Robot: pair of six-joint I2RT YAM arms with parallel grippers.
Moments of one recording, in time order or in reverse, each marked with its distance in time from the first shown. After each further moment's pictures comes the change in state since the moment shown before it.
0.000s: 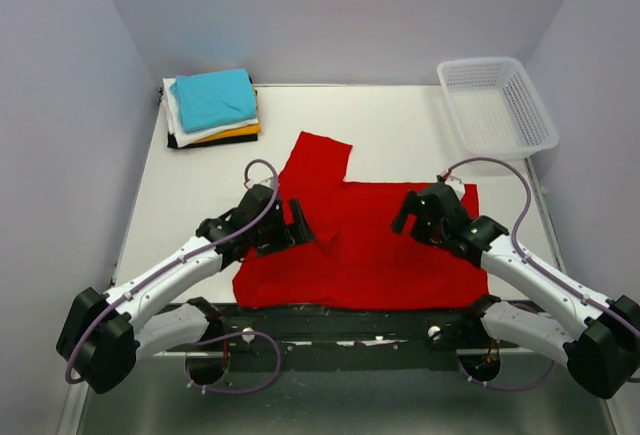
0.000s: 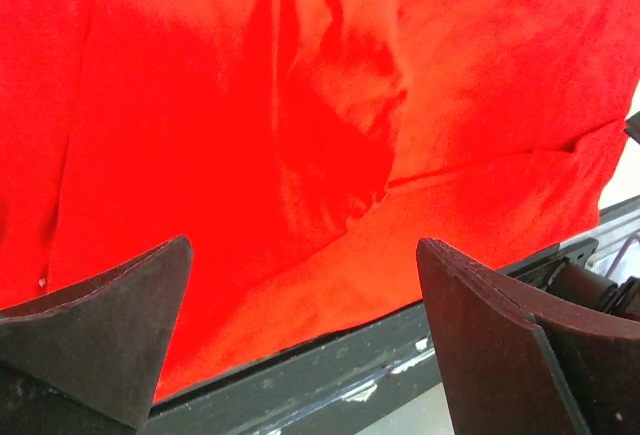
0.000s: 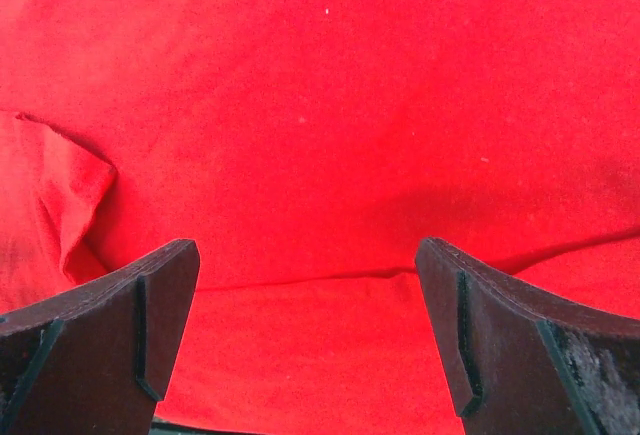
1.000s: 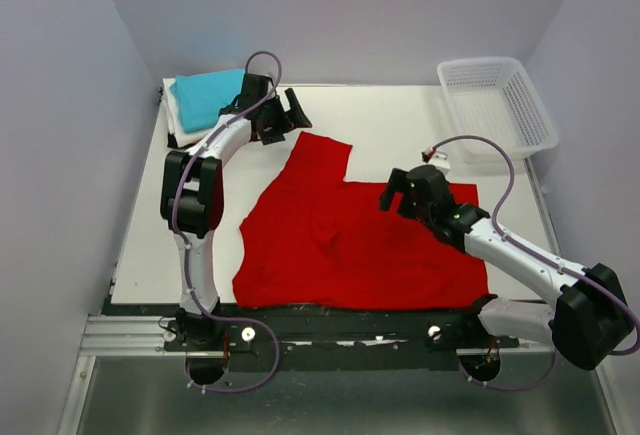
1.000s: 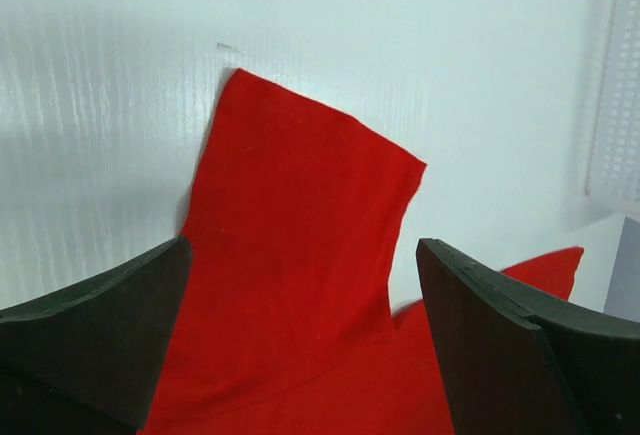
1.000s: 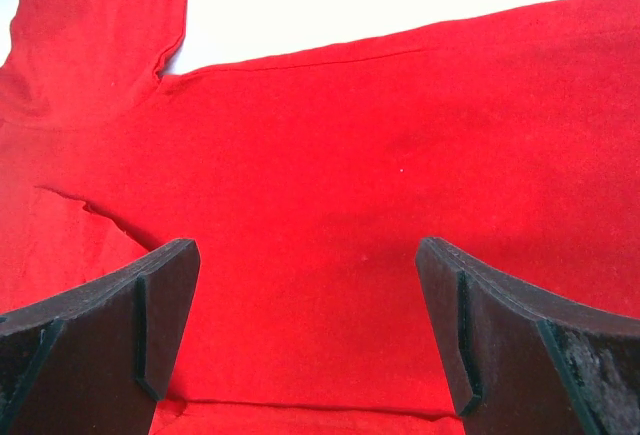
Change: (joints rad) left arm 0.447 1.022 1.049 0.116 0.237 0.294; right arm 0.000 0.183 0.061 0.333 0.084 -0.180
